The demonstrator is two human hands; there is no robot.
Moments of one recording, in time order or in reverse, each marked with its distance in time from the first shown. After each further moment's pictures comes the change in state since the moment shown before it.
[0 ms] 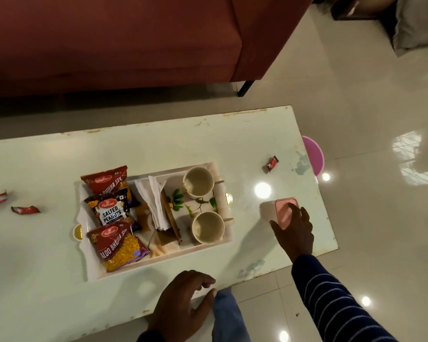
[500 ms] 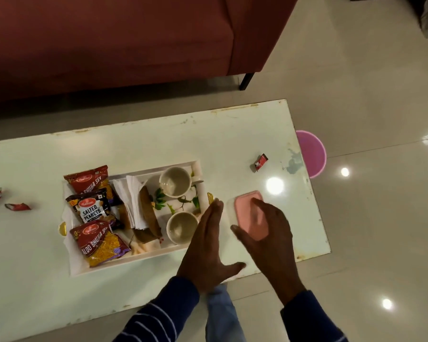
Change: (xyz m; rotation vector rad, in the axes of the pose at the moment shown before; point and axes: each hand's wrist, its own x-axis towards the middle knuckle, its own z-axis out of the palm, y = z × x) left_hand 0.111 0.086 0.055 0.064 -0.067 -0.051; right_hand -0.048 -0.039 -0.069 0.370 -0.115 -0.325
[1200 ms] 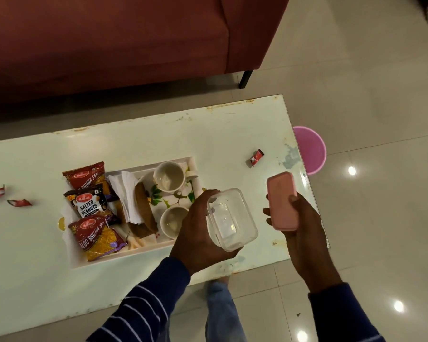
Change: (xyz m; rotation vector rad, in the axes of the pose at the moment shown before) left_hand 0.016 0.020 -0.008 -0.187 0.074 -0.090; right_hand 0.013 0.010 -0.070 1.014 -0.078 0.342
